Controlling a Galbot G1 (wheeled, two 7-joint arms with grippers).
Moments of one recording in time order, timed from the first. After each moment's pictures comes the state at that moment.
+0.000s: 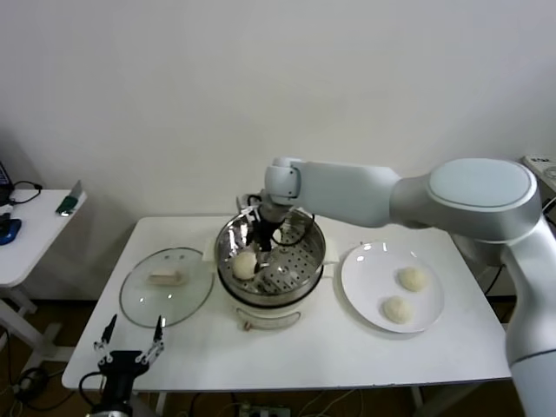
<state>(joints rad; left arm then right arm) 1.75 -1.49 -0.74 -2.01 0.05 -0.18 0.00 0.65 1.39 -1.54 1.04 0.79 -0.28 -0.98</state>
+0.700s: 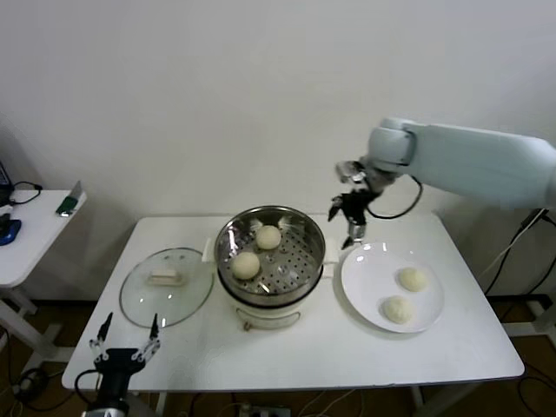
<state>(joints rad) 1.75 -1.49 -0.76 -2.01 0.05 -0.17 0.00 0.75 0.85 -1.56 1.31 0.53 -0.19 -1.08</state>
